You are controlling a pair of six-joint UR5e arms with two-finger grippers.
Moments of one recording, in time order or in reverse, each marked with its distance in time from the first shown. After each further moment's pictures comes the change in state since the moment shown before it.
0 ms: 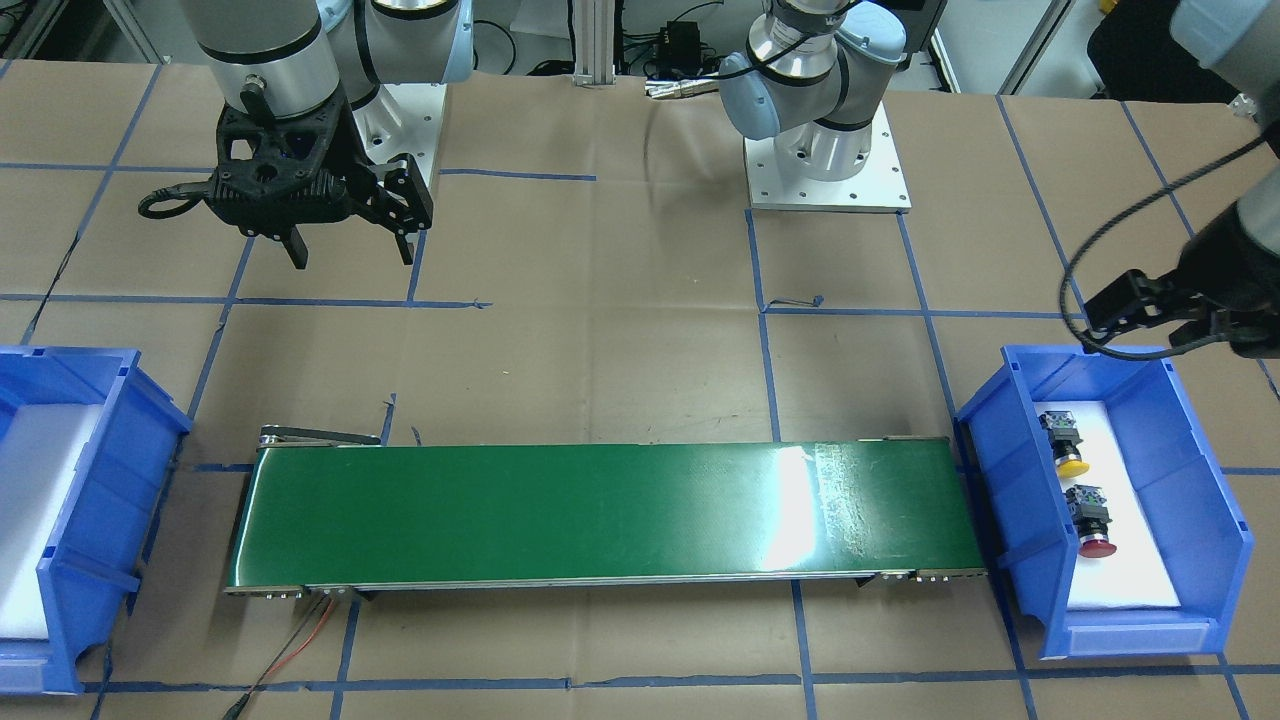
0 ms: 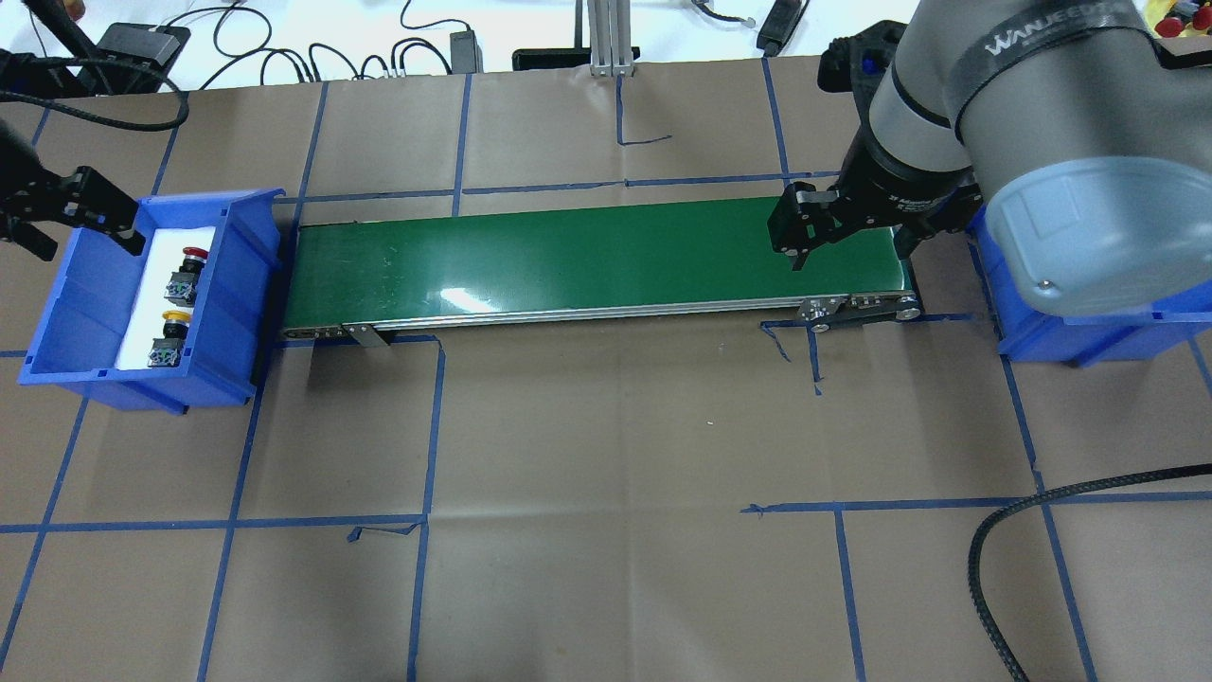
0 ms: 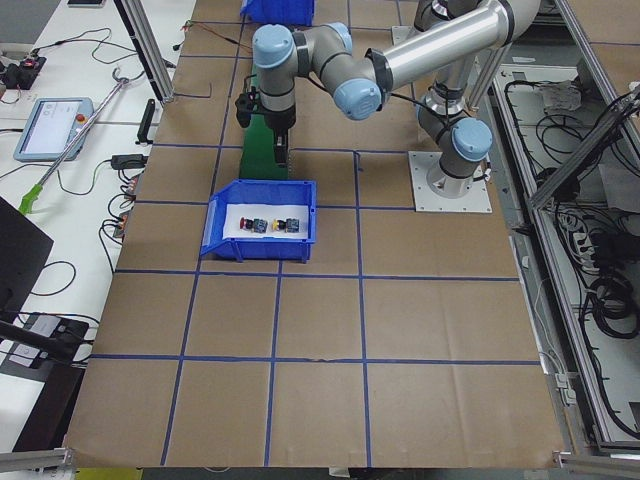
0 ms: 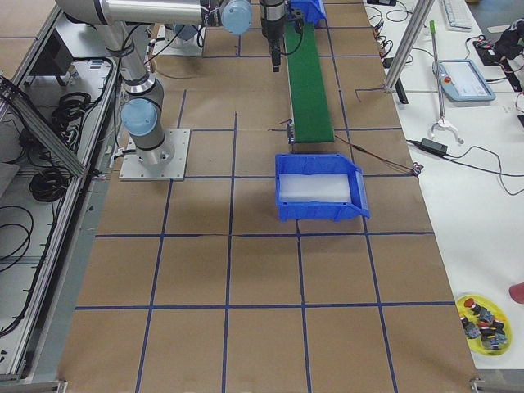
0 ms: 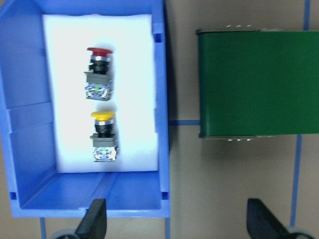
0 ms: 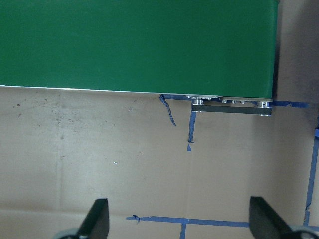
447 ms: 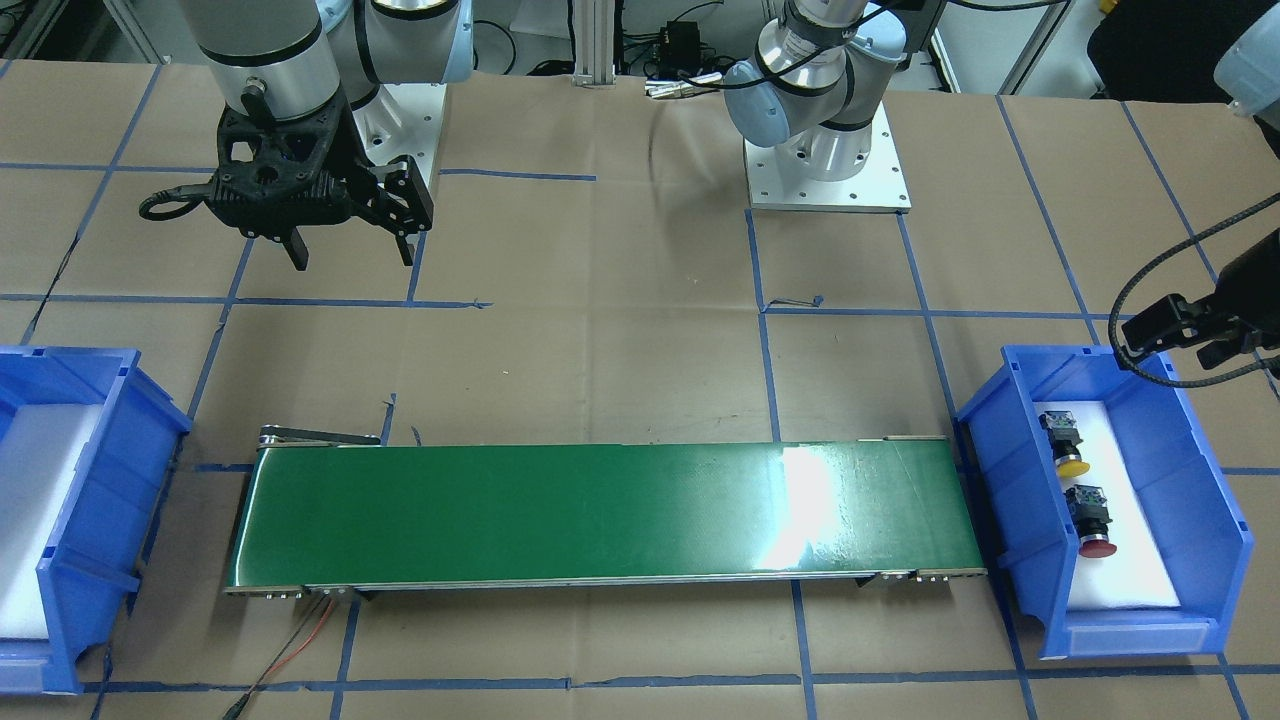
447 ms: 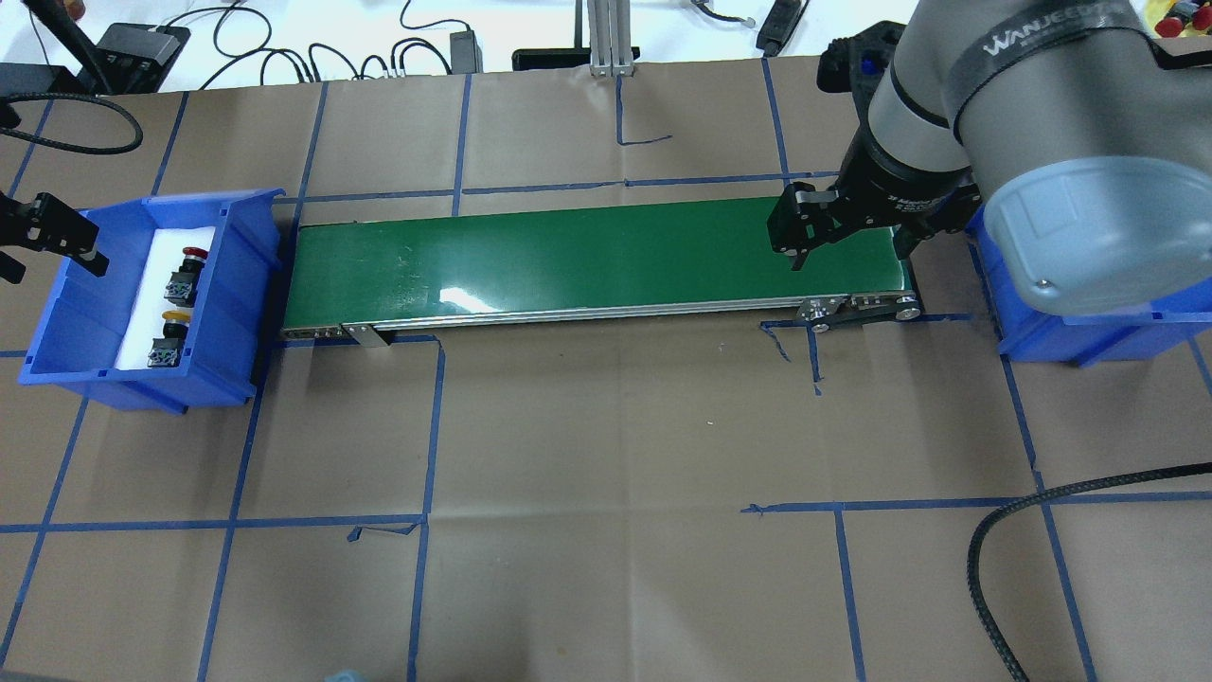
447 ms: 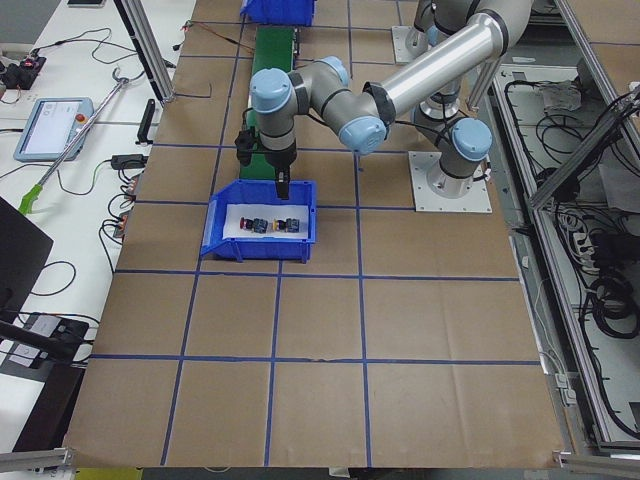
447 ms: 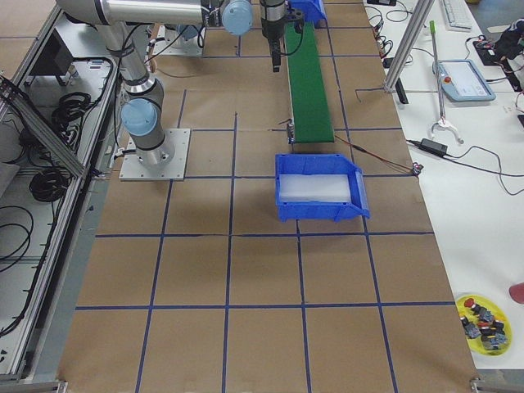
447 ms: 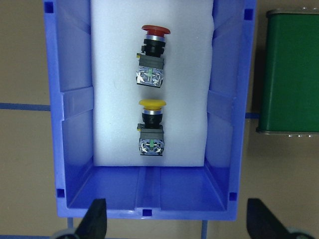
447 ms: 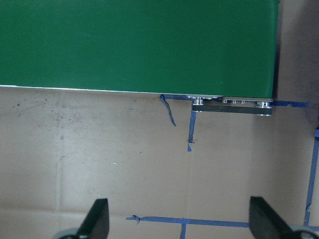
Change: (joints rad) left arm 0.061 -0.071 -0.001 0.059 -0.002 0.058; right arm 0.000 0.001 0.000 -0.001 0.000 0.001
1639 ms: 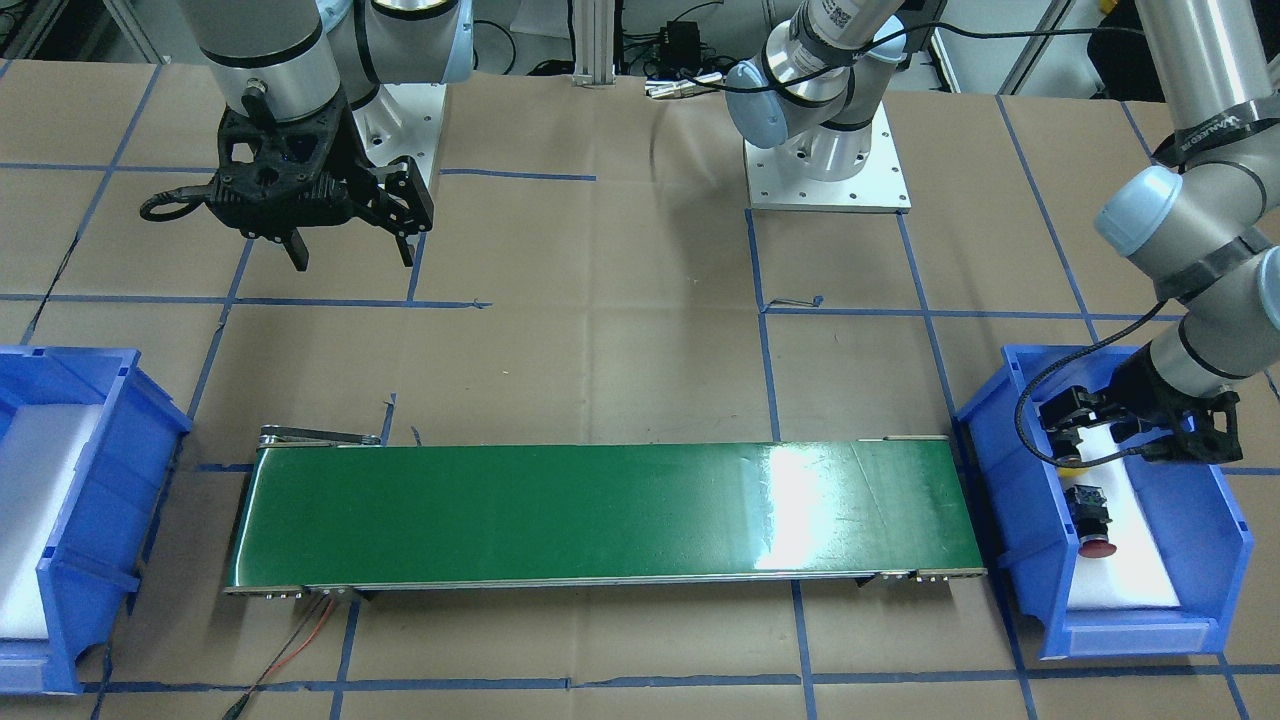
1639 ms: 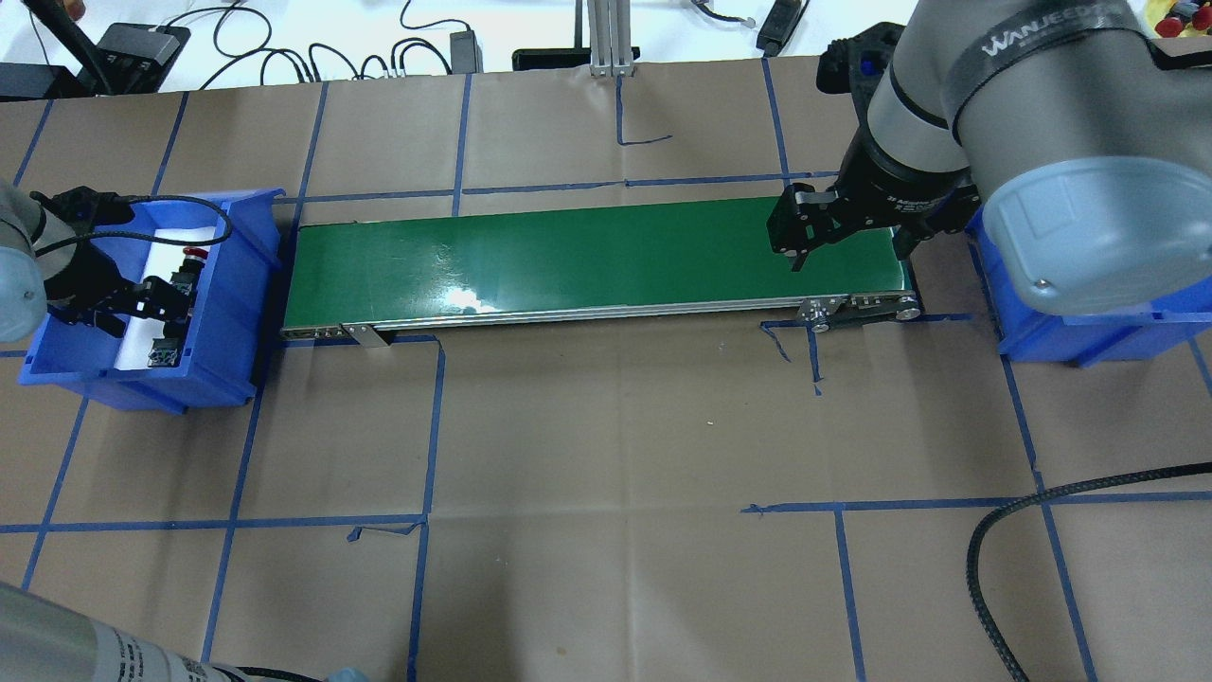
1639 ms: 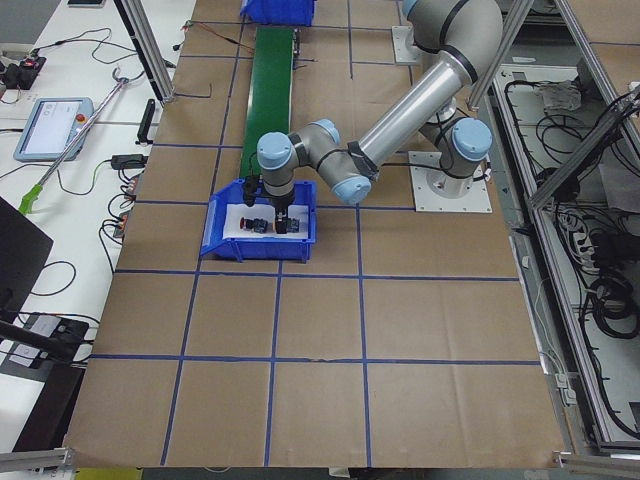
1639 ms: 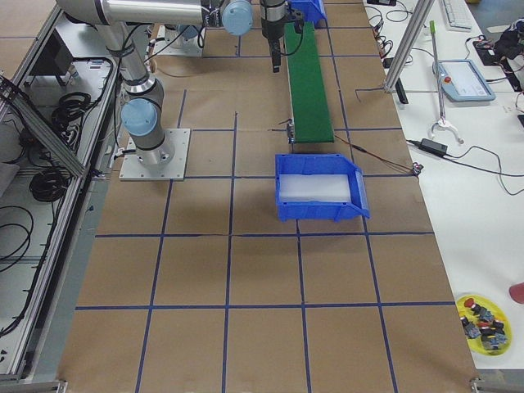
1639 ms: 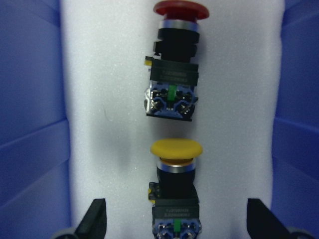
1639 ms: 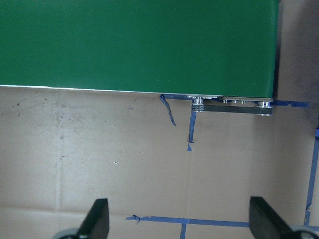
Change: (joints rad) left arm 0.003 -0.154 -0.242 0.416 -0.002 0.030; right arm 0.000 0.001 0.000 0.000 0.000 0.000
